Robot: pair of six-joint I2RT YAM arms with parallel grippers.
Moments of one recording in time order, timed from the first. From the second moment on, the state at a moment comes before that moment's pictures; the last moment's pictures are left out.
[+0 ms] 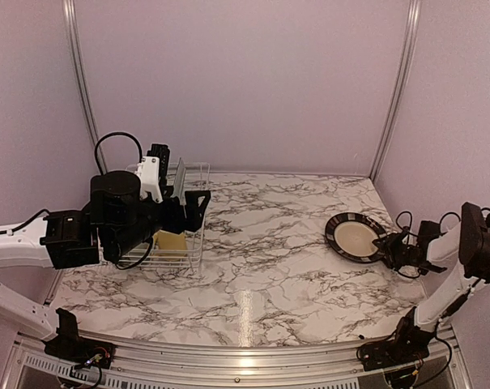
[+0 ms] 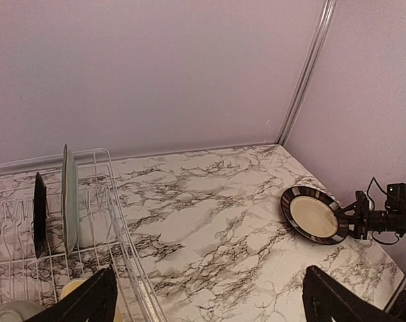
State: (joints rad) left arm -1.16 1.15 0.97 -0.07 -0.64 -0.38; right arm -0.43 1.58 0.45 0.32 -0.69 0.69
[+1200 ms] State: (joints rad) left arm -0.60 1.68 1.51 -0.58 -0.30 -0.46; right arm -0.03 1.01 0.69 -0.27 -0.23 0.33
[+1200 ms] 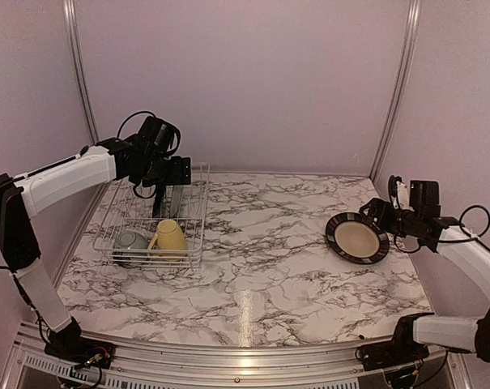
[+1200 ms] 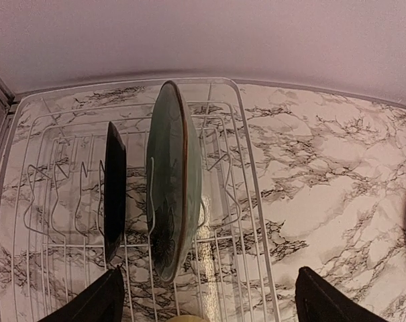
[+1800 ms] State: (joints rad) left arm -0.56 1.95 1.70 -0.67 -0.35 -0.30; right arm 0.09 1.11 0.77 -0.35 -0.16 0.32
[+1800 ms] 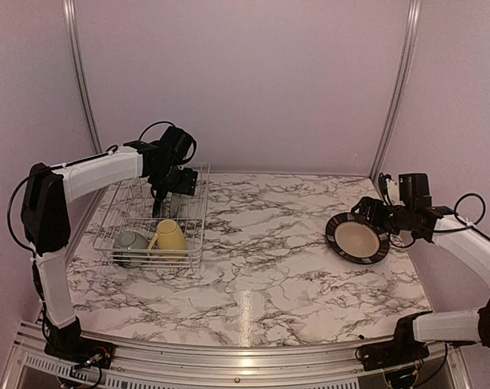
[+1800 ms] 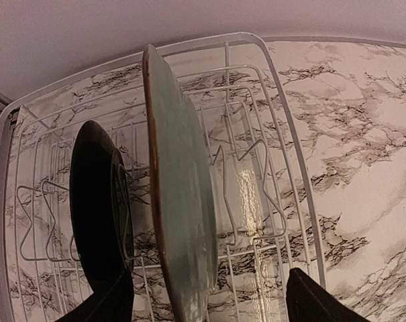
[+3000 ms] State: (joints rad) left arm -0.55 2.01 1.75 -0.68 -0.34 -0.25; right arm 0.09 0.98 0.77 -0.35 -0.21 0.33
